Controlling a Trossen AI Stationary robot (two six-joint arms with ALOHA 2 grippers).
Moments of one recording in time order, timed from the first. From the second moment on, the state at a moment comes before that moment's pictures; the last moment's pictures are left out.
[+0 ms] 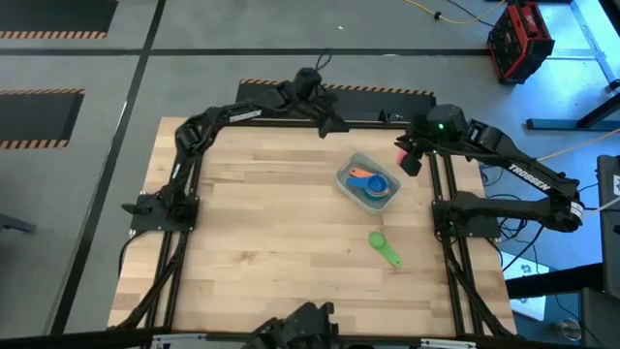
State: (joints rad) left arm 0.62 2.10 1.78 -0.16 0.75 -0.17; right arm -0.59 0.90 1.01 -0.83 0.01 -0.16
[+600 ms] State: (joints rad) left arm 0.41 1.90 1.78 -0.67 0.48 0.23; right arm -0.81 1.13 1.01 -0.80 0.14 -0.33
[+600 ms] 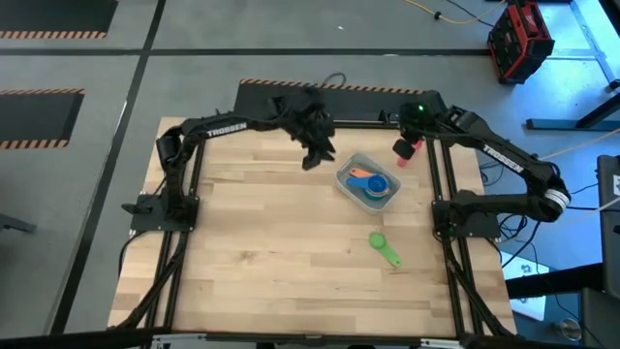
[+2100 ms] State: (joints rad) left arm 0.26 1.91 1.78 -0.73 0.38 0.27; right arm -1.10 1.78 1.23 -0.94 0.04 -0.11
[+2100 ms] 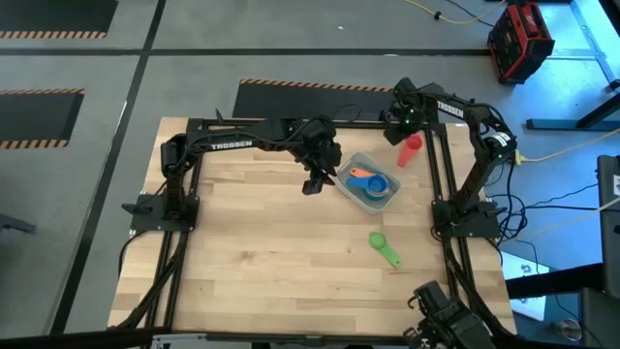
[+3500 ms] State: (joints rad) left arm 0.26 1.91 1.78 -0.73 0.37 0.27; right arm -1.10 1.78 1.14 -0.85 0.10 0.03
